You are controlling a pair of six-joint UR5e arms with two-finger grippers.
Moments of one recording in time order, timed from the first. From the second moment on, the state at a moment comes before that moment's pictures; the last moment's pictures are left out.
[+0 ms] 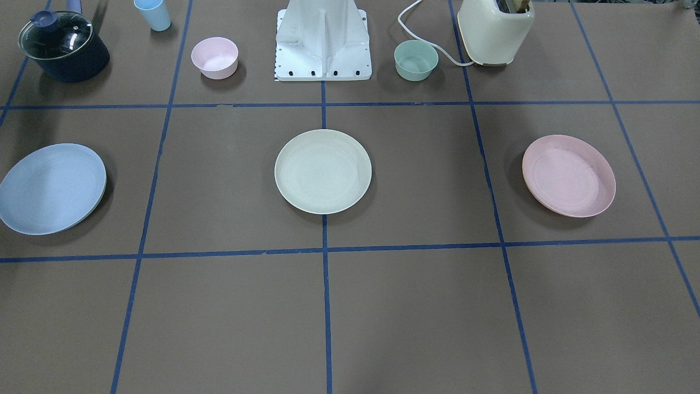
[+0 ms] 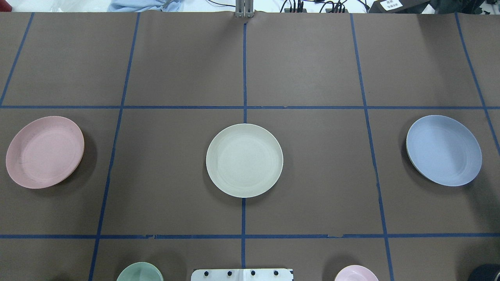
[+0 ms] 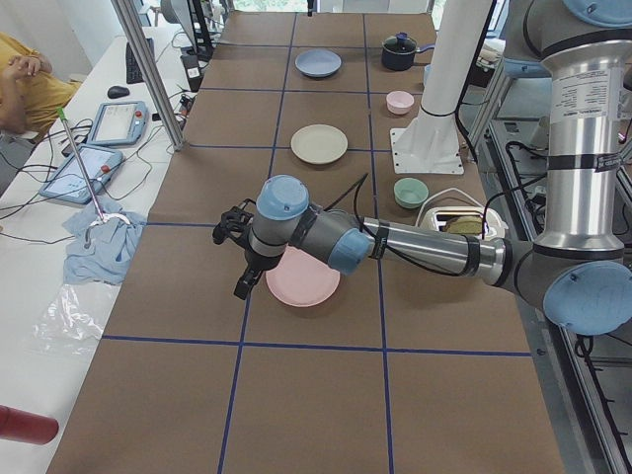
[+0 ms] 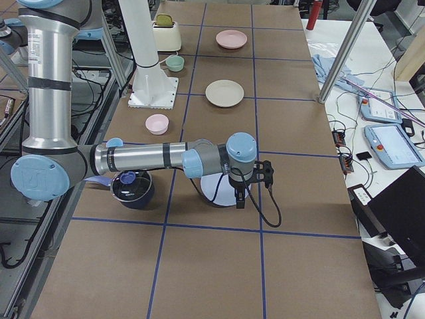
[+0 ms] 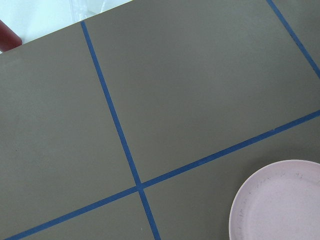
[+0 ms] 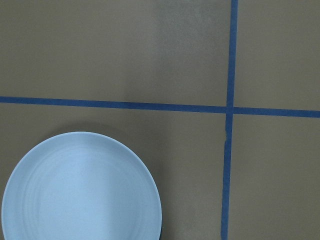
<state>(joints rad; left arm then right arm) -1.53 -1.50 -1.80 -1.91 -2.31 0.02 1.47 -1.65 1.74 -1.45 2.39 0.19</state>
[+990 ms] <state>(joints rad) -1.52 -1.50 -1.79 -1.91 -2.32 0.02 1.37 -1.65 1.74 -1.33 2.39 0.20</state>
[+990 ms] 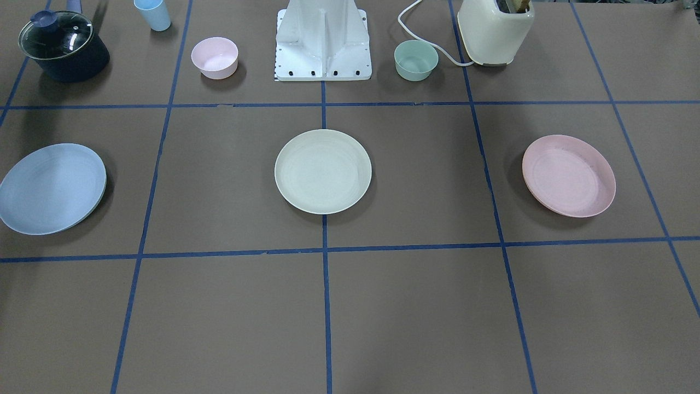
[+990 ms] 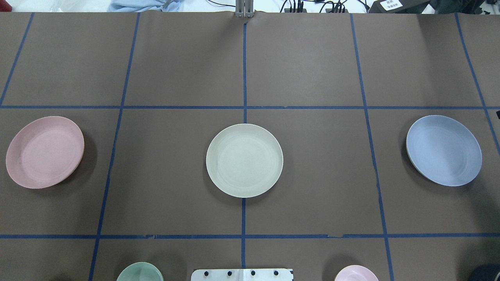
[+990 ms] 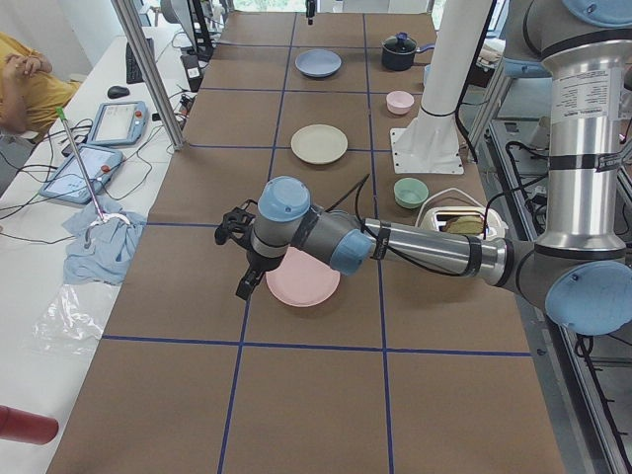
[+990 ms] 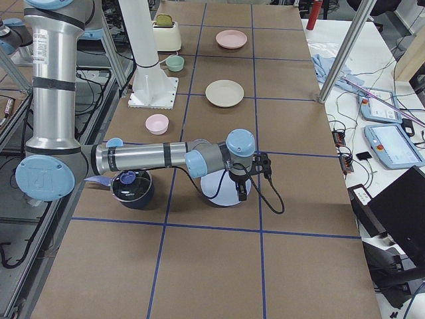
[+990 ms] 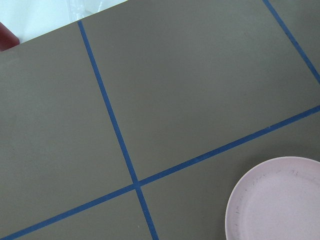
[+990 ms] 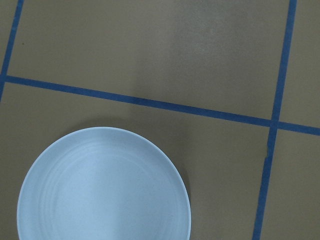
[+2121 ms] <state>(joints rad) -1.12 -1.49 -1.62 -2.09 -2.32 -0.29 1.35 -1.65 1.75 -1.32 2.39 0.20</state>
